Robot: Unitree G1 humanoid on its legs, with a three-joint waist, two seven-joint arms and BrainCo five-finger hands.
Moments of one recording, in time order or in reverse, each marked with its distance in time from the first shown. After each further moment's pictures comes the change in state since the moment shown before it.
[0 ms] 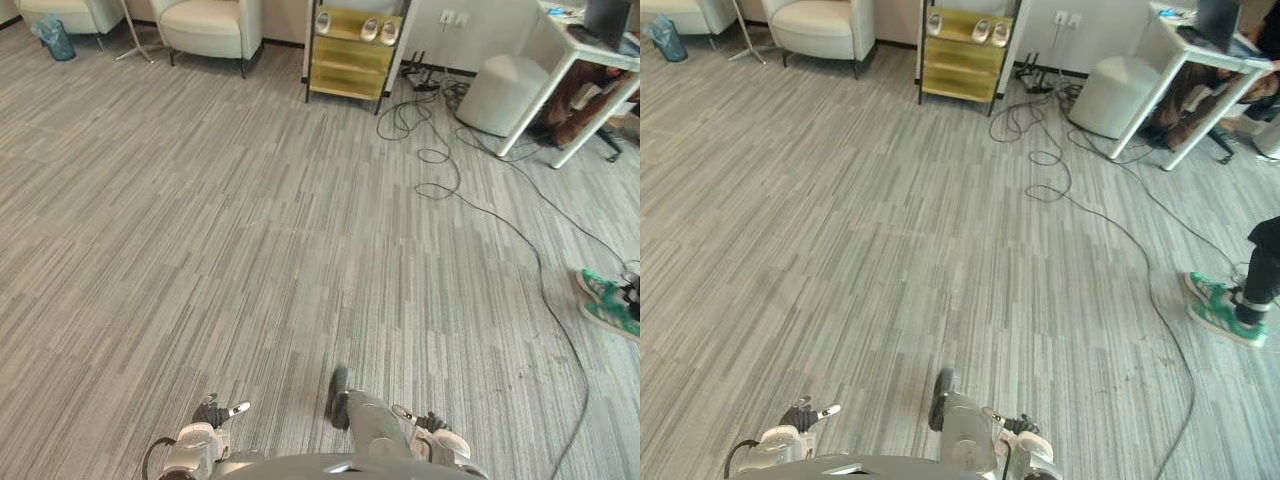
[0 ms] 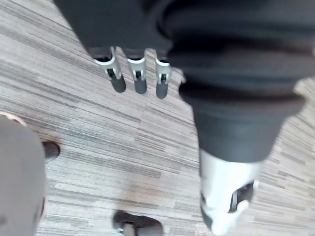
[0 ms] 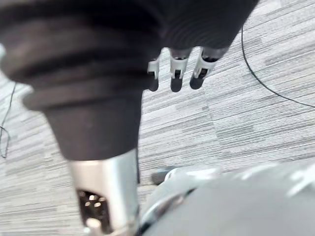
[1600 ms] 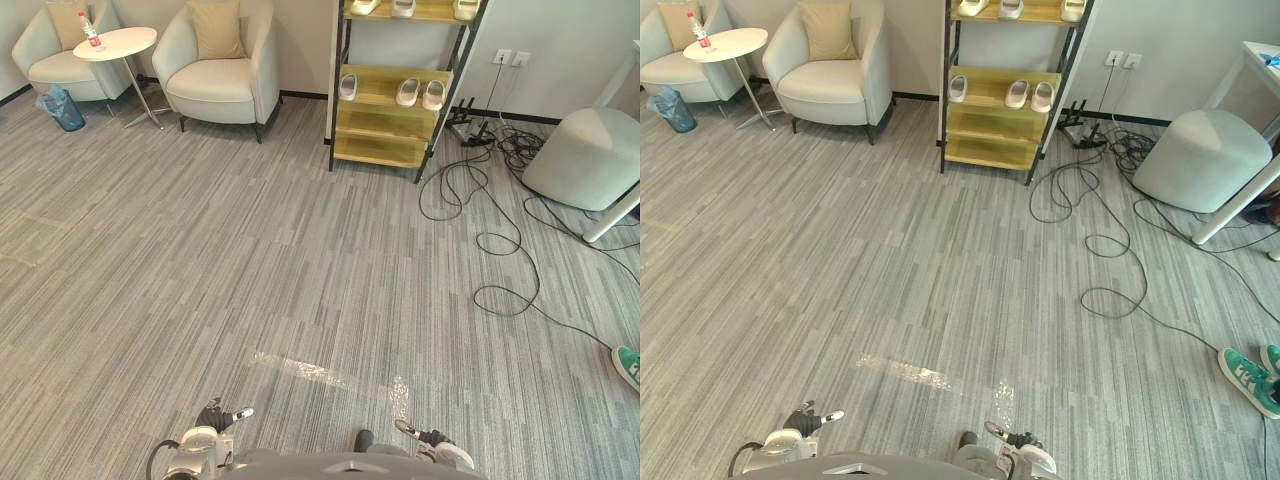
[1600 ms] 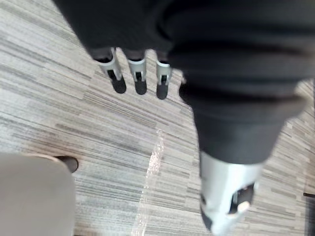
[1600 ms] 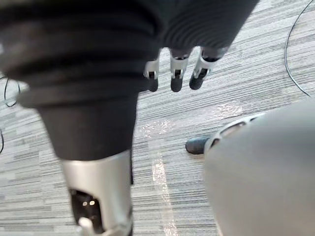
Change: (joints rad) left arm 0.004 -0.017 0.010 0.023 0.020 0.000 -0.004; right arm 0.010 -0.008 -0.033 0.040 -0.078 0.020 -0.021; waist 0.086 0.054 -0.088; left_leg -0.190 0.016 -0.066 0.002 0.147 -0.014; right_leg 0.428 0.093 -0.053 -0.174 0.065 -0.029
